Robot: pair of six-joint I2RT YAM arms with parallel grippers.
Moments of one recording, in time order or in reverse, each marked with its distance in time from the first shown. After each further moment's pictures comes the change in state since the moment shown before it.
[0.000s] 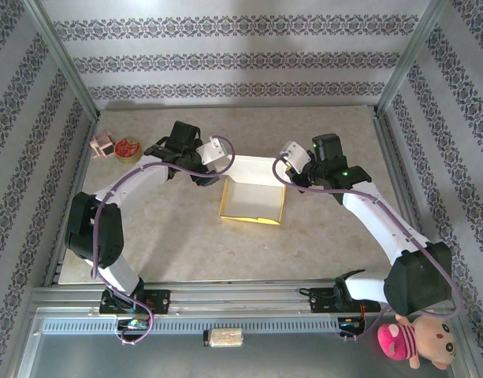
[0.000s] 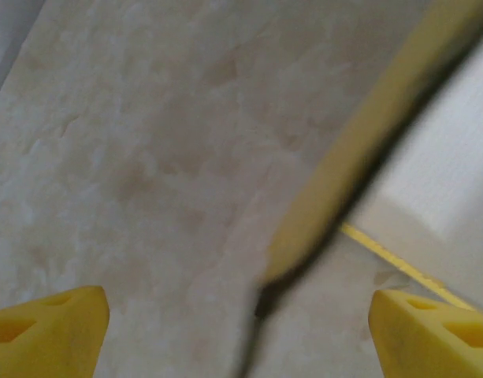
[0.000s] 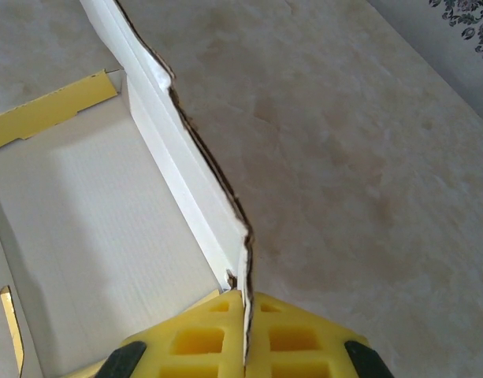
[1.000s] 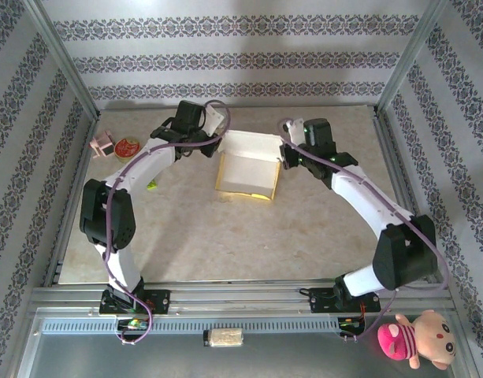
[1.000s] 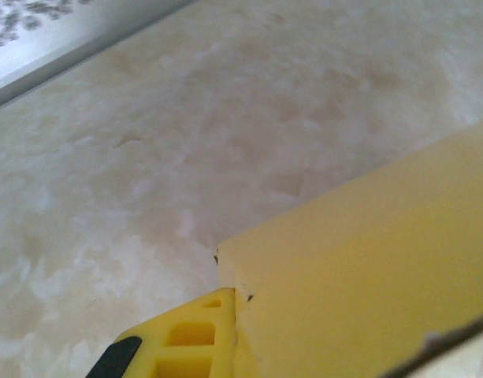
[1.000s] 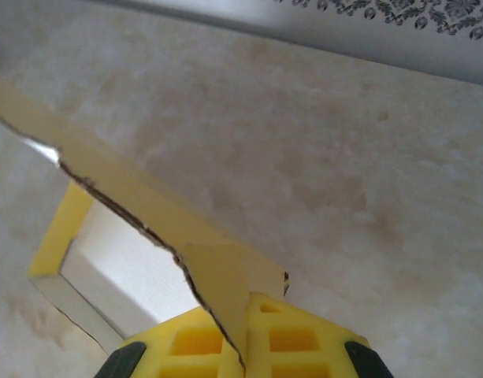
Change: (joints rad) left arm -0.006 0.157 0.273 0.019 -0.066 -0.606; right arm 0.016 0.216 0.136 0.228 0.111 0.618
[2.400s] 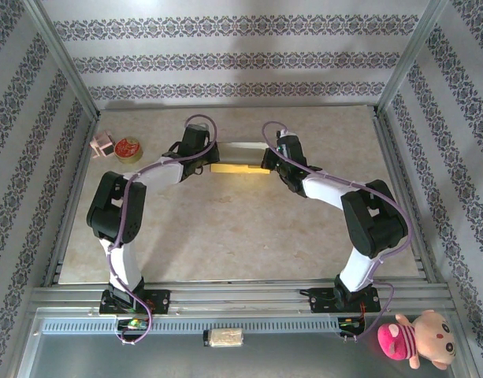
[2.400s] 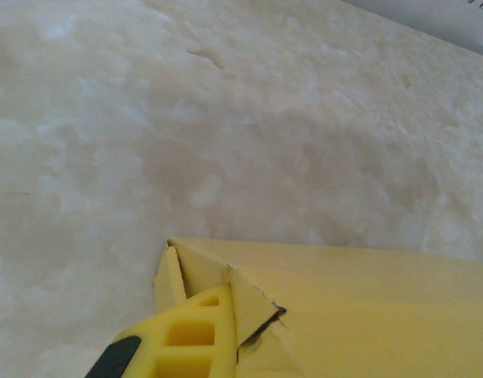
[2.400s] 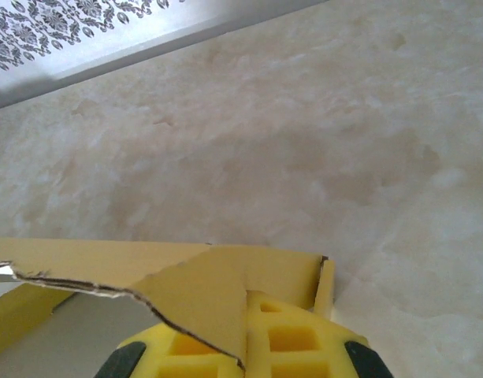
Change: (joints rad) left arm -0.013 0.060 -0.313 0.431 -0.139 -0.669; right arm 0.107 0.251 -0.155 0.481 0.183 0.442
